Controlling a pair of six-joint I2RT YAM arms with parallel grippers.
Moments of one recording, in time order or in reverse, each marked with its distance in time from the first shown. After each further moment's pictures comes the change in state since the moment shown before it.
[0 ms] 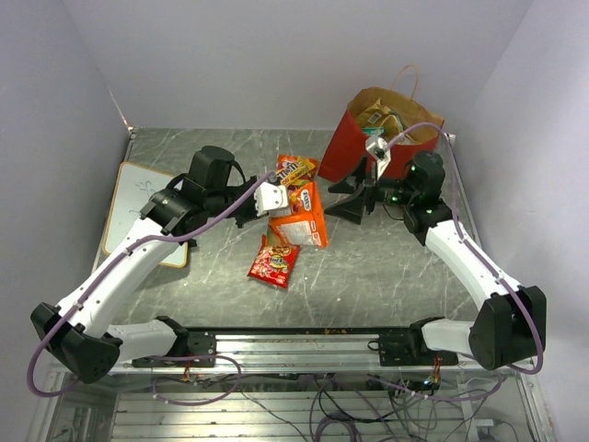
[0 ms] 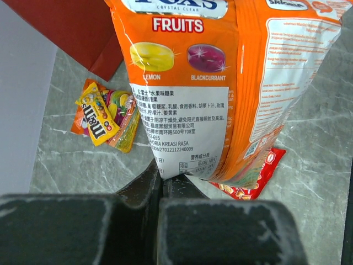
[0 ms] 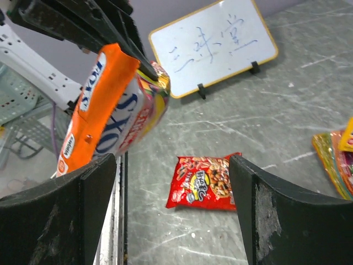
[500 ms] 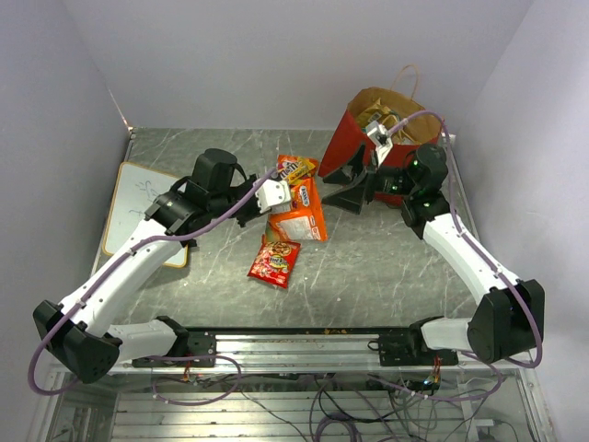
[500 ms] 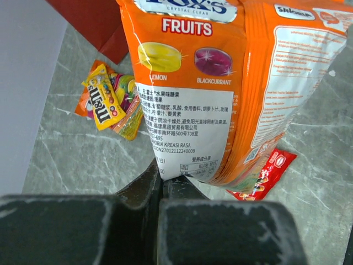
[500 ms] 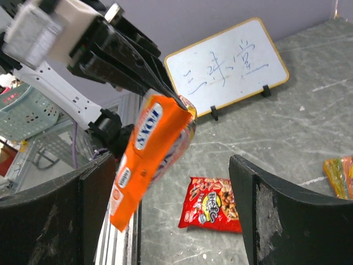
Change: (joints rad) left arm -0.010 0.000 -0.037 0.058 -0.089 -0.071; right arm 0.025 0.035 0.049 0.161 -0.021 0.210
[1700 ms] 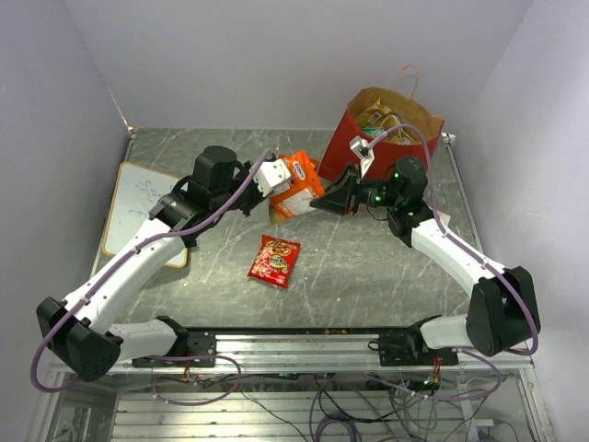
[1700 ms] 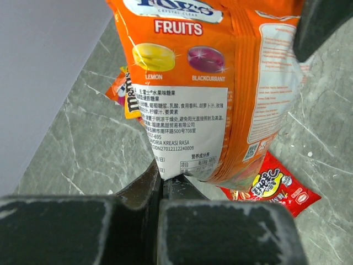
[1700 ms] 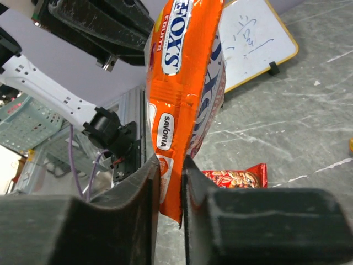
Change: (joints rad) left arm -0.001 0.011 -0.027 0.169 -0.190 -0.182; right arm 0.079 0.050 -0.093 0.085 0.097 0.048
